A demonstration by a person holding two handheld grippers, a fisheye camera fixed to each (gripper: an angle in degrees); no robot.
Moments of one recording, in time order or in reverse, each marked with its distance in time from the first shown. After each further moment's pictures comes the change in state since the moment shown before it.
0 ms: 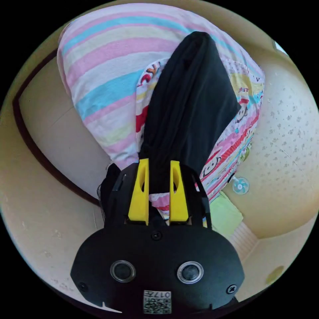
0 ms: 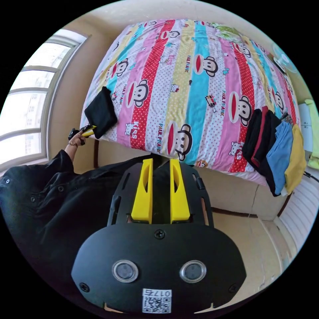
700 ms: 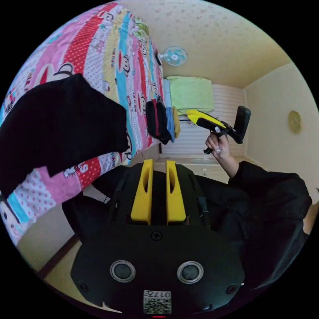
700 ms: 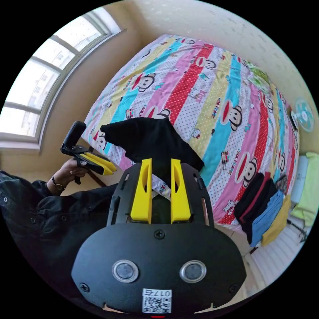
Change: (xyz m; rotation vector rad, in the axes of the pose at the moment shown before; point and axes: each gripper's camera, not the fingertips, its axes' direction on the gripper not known) left arm 0.135 0.131 0.079 -0.530 0.181 0.776; right arm -0.268 -0.239 0.063 0.057 0.117 -0.402
